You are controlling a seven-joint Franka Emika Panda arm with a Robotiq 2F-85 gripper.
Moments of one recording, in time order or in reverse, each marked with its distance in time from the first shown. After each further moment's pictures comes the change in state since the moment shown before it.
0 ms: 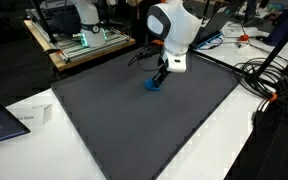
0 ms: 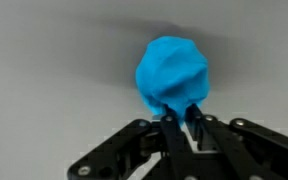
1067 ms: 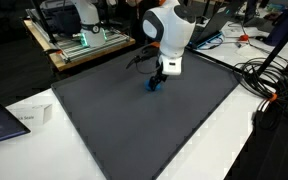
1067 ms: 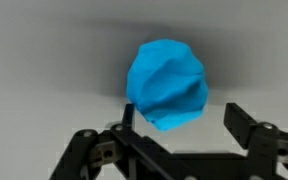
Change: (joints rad) arm -0.023 0.000 0.006 -0.037 0.074 0.065 -0.004
